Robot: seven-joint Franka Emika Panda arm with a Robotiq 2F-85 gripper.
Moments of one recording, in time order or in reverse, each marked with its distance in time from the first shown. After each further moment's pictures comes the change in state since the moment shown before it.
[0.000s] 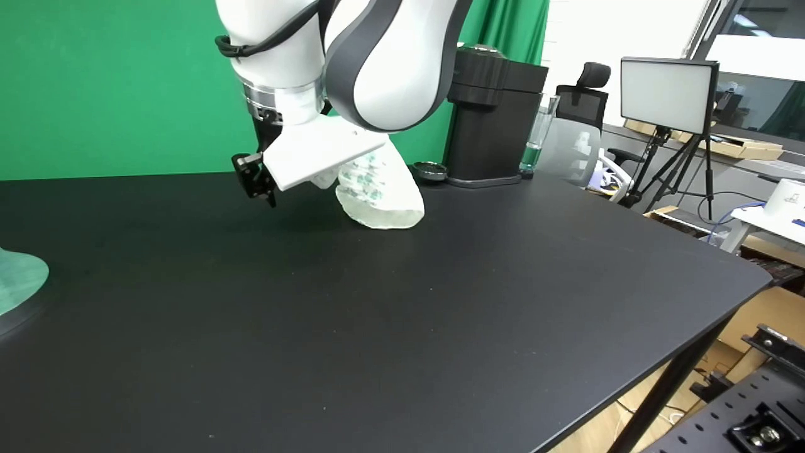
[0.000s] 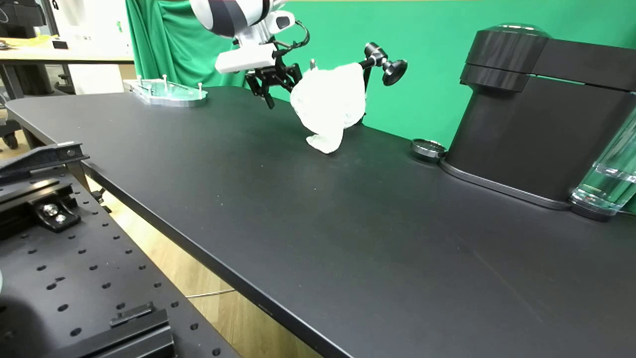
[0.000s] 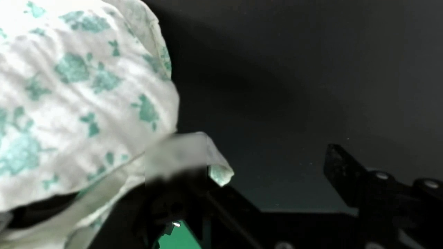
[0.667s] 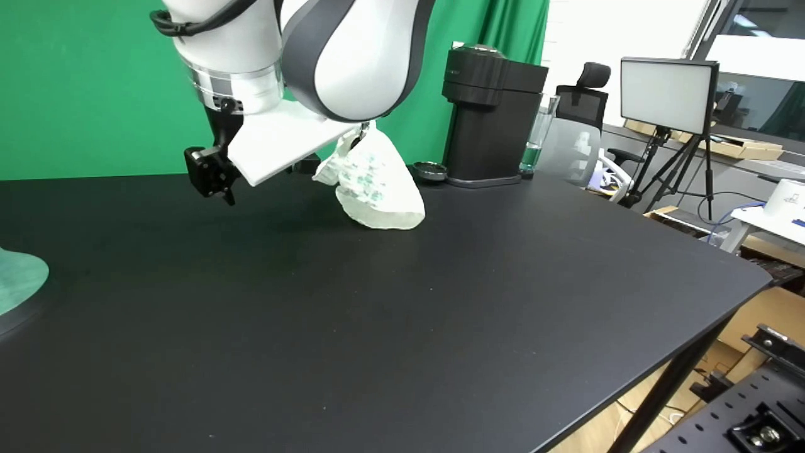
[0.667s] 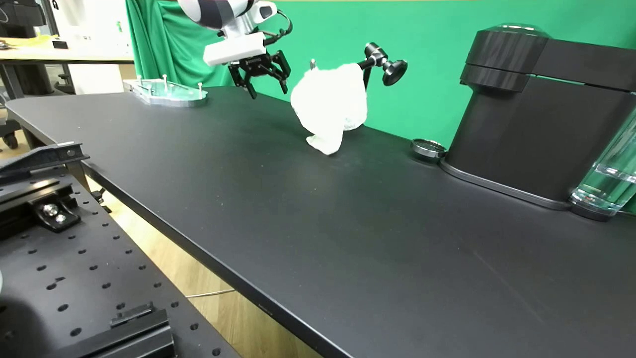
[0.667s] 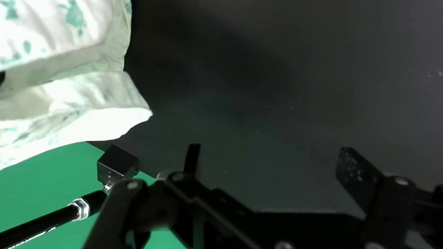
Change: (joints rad) arm 0.056 -0.009 0.020 0.028 -0.018 -0.017 -0.100
